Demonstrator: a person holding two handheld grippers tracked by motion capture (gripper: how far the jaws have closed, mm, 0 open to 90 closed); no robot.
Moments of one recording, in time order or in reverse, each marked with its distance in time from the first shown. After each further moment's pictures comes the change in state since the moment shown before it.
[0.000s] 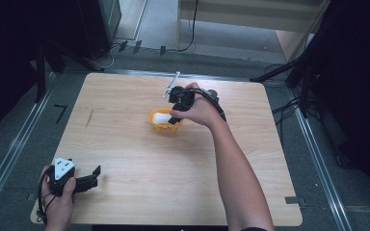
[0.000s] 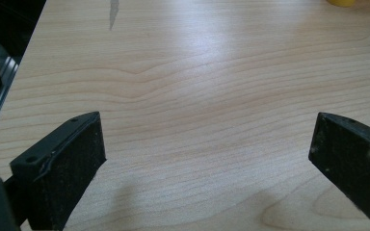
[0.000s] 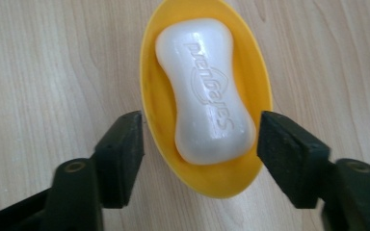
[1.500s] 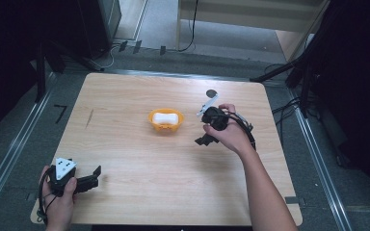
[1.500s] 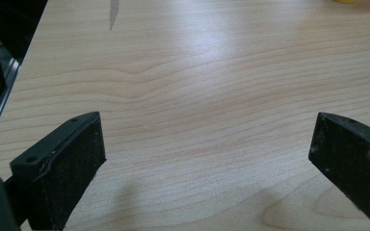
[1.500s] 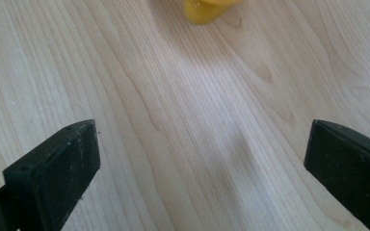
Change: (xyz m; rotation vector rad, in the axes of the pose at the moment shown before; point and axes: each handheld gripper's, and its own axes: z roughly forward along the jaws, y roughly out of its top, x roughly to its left) left arm -0.002 0.000 0.000 0.004 0.009 0.016; right arm 0.037 -0.116 -0.021 -0.064 -0.089 0.190
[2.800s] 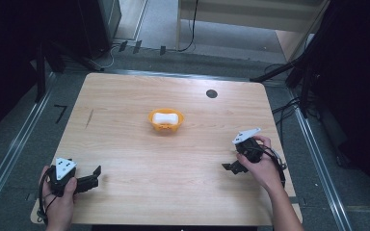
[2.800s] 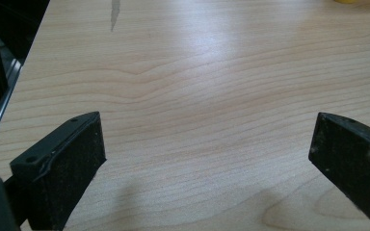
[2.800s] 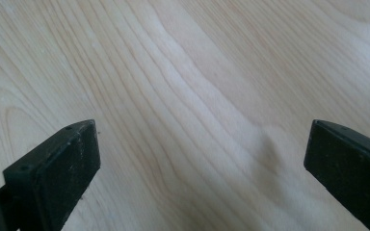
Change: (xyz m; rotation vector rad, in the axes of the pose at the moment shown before) left arm 0.000 0.000 0.000 -0.002 0.004 -0.002; right arm 0.030 -0.137 -0.019 -0.104 -0.078 0.188
